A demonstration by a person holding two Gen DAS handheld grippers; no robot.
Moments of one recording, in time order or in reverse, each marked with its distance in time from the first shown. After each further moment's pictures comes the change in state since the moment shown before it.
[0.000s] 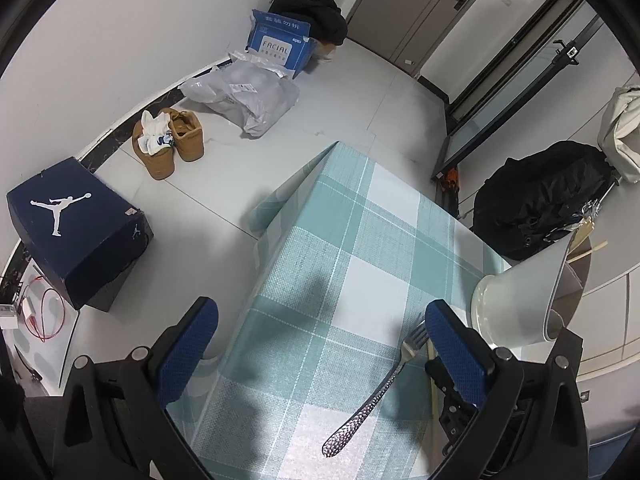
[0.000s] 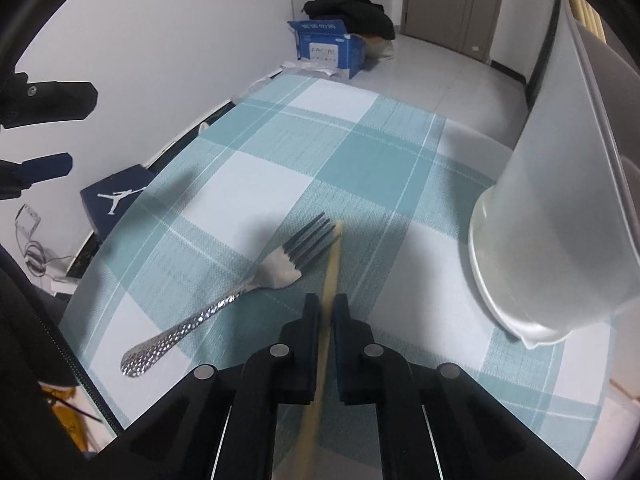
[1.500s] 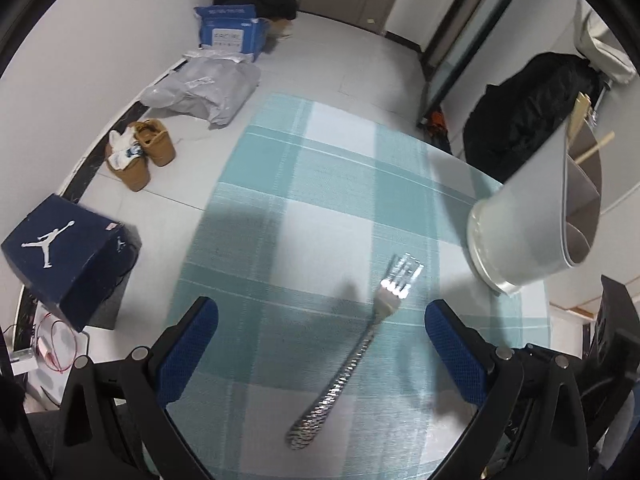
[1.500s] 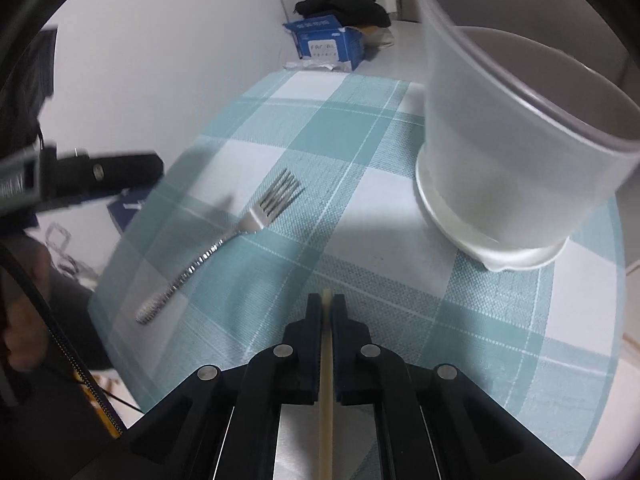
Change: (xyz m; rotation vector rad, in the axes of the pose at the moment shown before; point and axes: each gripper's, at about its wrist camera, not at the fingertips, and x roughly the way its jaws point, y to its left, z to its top) left arm 0.029 -0.054 -0.032 0.221 0.092 0.051; right arm -0.024 -0.040 -0.032 0.106 0.002 0.121
